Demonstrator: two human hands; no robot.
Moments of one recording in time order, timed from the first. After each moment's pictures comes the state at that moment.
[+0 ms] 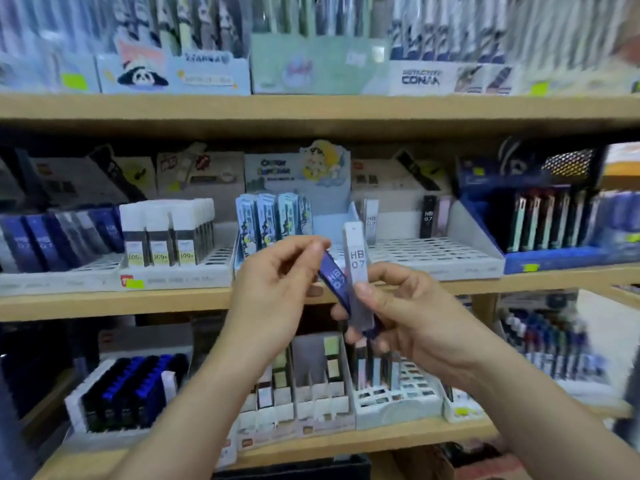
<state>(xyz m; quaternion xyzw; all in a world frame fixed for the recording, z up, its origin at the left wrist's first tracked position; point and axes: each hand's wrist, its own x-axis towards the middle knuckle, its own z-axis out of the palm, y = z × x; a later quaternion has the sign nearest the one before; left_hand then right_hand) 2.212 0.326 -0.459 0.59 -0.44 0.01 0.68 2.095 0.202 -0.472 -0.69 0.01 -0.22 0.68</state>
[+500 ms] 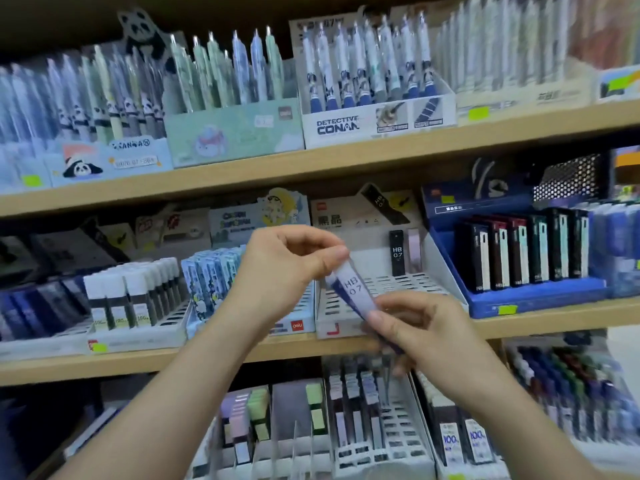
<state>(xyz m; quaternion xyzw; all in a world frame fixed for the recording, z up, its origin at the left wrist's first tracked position) 2.175 0.229 -0.384 0.64 -0.47 0.05 0.60 2.052 0.107 -0.460 -0.74 0.06 -0.34 0.58</state>
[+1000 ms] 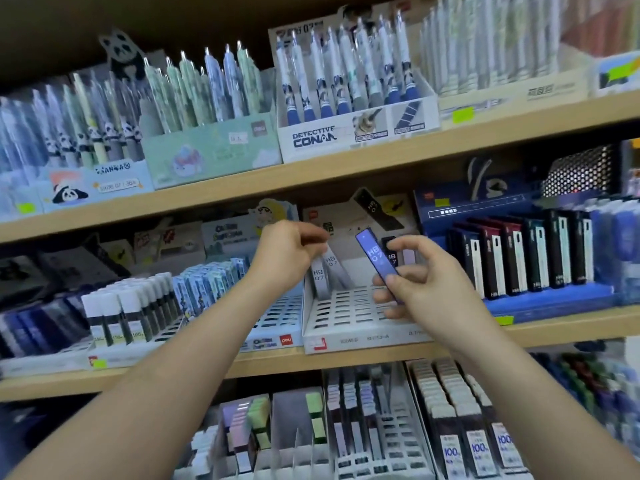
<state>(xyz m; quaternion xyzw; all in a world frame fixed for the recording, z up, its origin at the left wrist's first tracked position) 2.236 0.163 -0.366 0.78 -0.45 0.24 0.35 2.071 0.057 -0.426 -0.70 0.11 -0.39 0.59</state>
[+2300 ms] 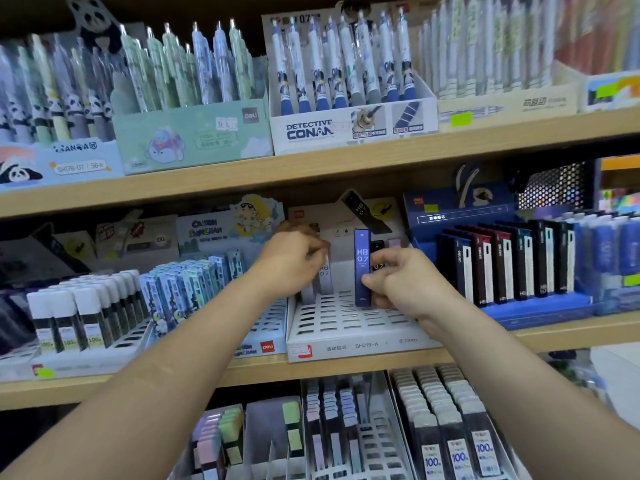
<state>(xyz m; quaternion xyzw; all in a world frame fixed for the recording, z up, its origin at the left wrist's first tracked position) 2.263 0.135 -0.379 0.80 -0.51 0.24 0.20 2.108 0.032 -0.416 -0.74 0.19 -0.32 0.56</state>
